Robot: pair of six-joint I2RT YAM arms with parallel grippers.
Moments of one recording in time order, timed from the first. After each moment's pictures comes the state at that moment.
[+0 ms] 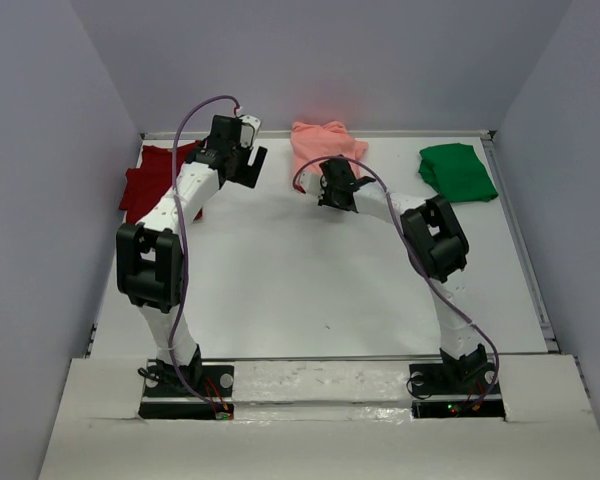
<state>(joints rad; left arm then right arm) -0.27 1.82 1.60 -0.53 -0.15 0.19 0.53 2.28 1.72 -0.31 0.25 -0.87</state>
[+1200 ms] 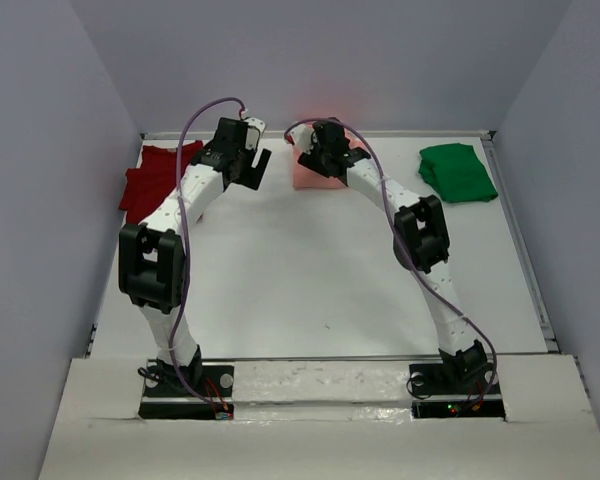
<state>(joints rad) -0.30 1.82 1.59 -0.52 -0.18 0.19 0.52 2.43 2.21 -0.35 0.26 -0.79</state>
